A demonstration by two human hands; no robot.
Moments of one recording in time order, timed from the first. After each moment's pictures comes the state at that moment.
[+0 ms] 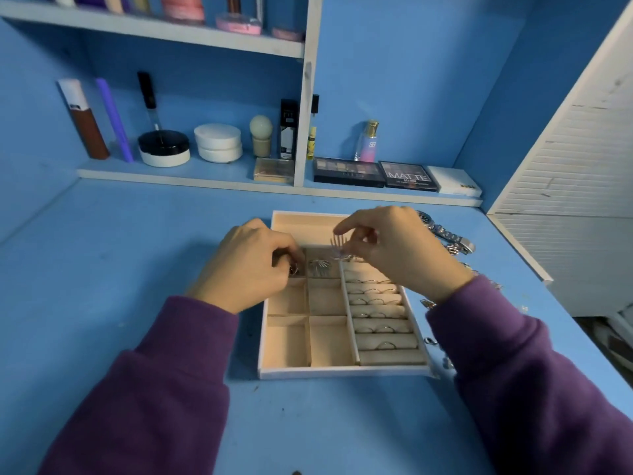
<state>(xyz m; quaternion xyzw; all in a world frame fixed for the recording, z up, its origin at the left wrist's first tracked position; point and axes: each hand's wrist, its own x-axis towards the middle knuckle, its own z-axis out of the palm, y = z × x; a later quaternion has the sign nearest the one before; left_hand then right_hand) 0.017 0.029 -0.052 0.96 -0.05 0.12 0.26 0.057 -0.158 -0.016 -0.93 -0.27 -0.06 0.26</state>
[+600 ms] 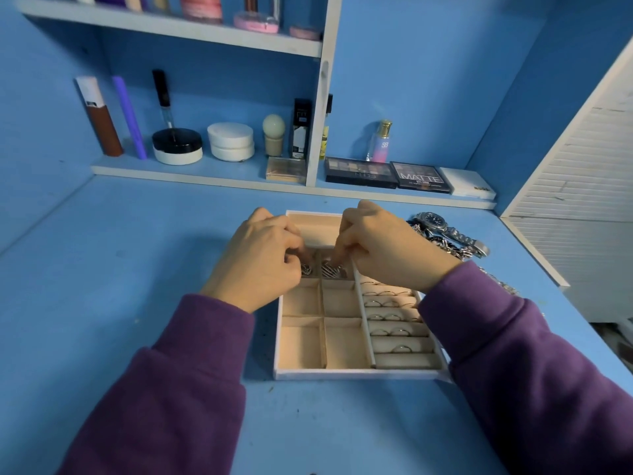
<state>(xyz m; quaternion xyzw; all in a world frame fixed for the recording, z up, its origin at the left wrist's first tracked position) 0.019 0.031 -0.053 0.96 -0.07 0.16 0.23 0.068 -0.136 -0.017 -0.92 -0.38 -0.02 0.09</state>
